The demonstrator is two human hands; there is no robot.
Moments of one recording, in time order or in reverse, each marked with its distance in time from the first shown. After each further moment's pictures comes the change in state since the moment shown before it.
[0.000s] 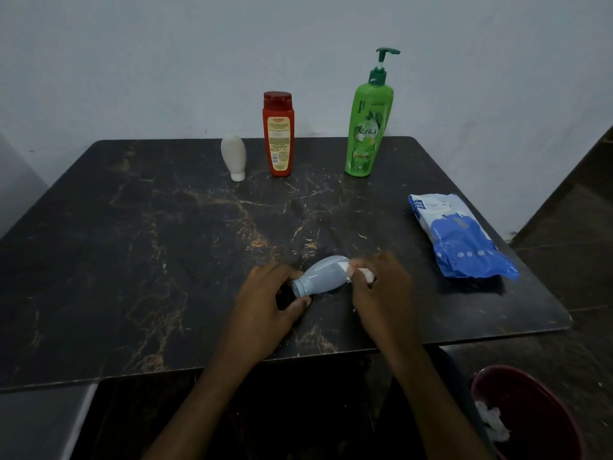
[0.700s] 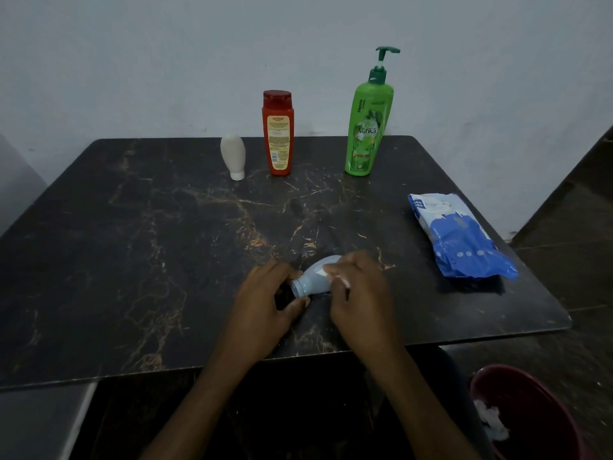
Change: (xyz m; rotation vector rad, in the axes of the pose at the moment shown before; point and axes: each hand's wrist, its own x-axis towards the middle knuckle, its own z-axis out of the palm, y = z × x) left_hand 0.000 0.000 0.001 0.011 -0.006 0.012; right_hand -0.017 -0.022 0.007 -0.038 -0.002 -0.261
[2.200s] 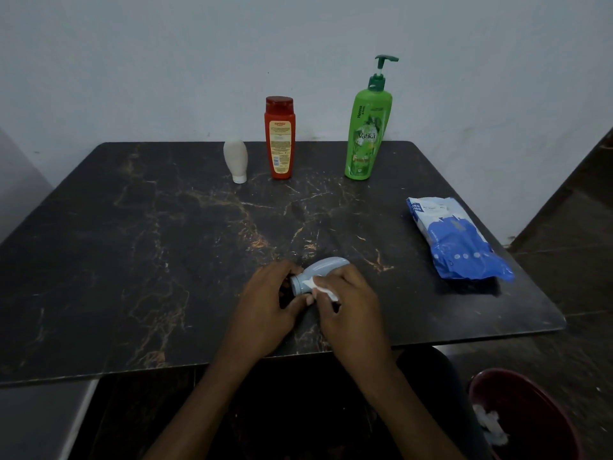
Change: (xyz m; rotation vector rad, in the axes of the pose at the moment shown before) left_hand -0.001 0.002 0.006 -0.065 0.019 -0.047; right_hand -0.020 -0.004 0.014 0.154 0.025 0.003
